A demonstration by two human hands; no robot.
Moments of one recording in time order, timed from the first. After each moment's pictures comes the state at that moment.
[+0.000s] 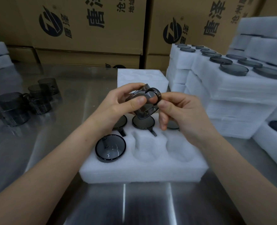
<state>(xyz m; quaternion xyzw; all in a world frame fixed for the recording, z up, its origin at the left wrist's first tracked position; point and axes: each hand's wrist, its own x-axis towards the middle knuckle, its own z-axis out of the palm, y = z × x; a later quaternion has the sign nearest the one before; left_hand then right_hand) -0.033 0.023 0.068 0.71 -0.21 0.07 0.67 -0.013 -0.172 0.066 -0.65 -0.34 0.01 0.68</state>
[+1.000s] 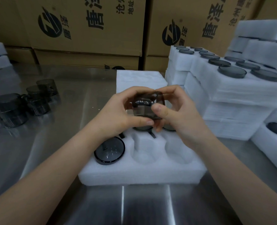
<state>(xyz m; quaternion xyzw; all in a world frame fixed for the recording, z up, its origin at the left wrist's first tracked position) -0.036 0.017 0.068 0.78 -0.24 0.13 0.57 -0.016 -0.166 0.066 -0.66 -0.28 -0.01 0.70</state>
